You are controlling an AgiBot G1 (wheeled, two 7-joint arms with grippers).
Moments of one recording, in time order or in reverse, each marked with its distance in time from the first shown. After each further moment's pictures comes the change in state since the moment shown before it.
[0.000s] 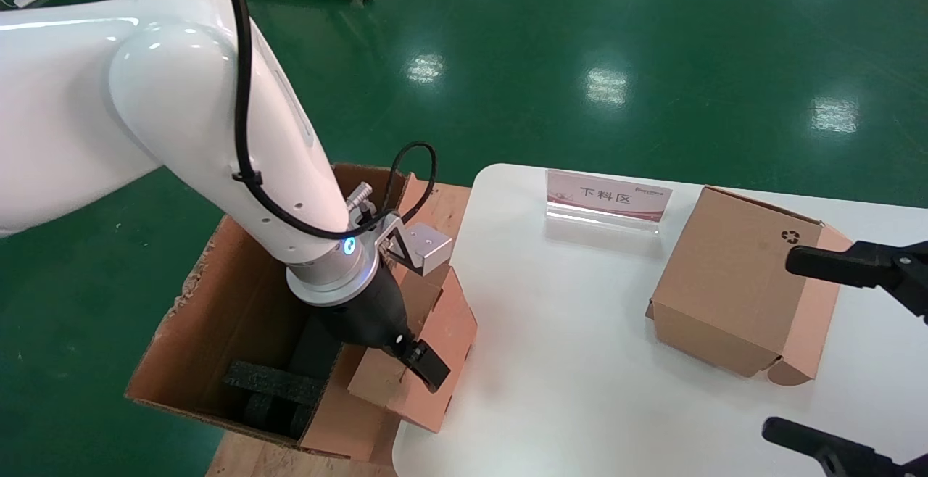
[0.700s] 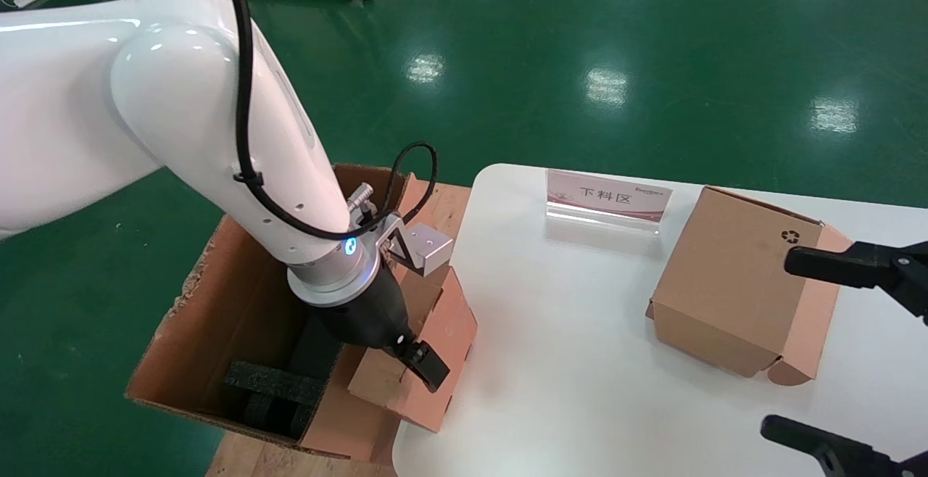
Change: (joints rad) left arm 0.001 0.005 0.000 0.000 0.002 -0.001 -0.004; right arm 0.000 0.000 0.000 0.000 0.000 0.000 0.000
